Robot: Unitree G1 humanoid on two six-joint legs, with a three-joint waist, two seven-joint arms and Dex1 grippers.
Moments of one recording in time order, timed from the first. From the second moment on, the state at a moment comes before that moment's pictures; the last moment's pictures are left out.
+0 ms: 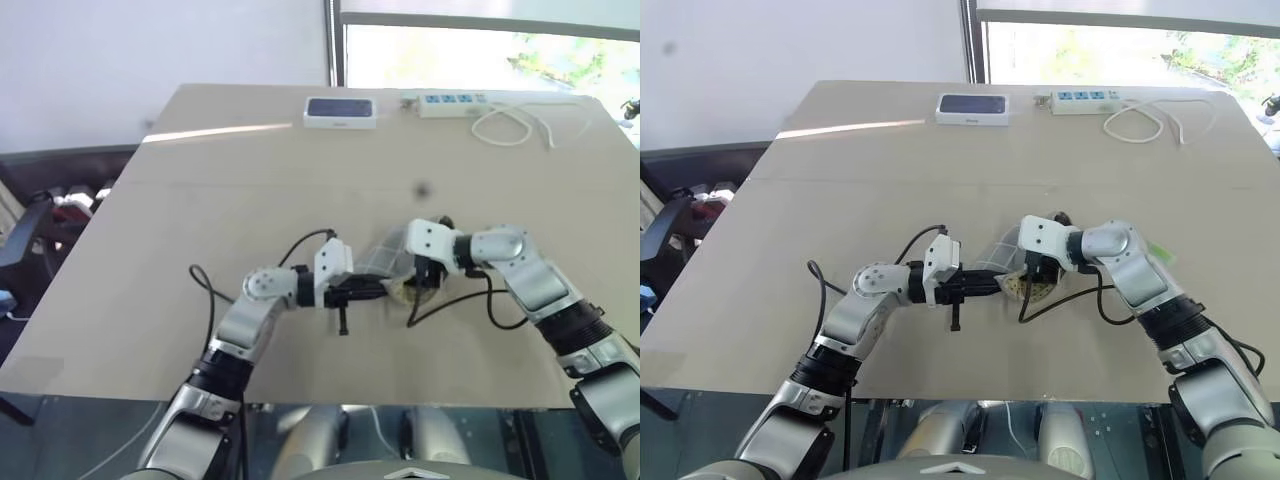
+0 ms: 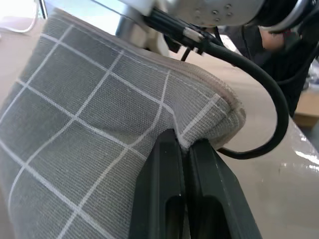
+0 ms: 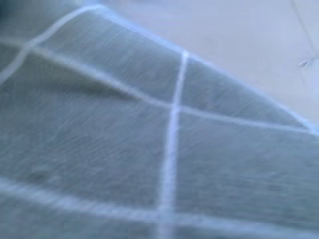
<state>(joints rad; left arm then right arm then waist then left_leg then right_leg) -0.39 0.35 -0.26 0.10 -0.29 0.06 -1.19 -0.62 -0.54 0.39 0.20 -0.03 0.14 0.97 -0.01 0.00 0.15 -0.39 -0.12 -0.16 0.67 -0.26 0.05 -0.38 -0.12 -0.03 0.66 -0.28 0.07</state>
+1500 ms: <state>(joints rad) -0.45 0.37 -0.13 0.26 -0.36 0.03 -1.18 -0.41 -0.70 0.18 -0.23 0.05 0.26 0.98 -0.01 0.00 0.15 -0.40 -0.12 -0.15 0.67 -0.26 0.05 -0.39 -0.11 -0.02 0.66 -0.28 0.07</state>
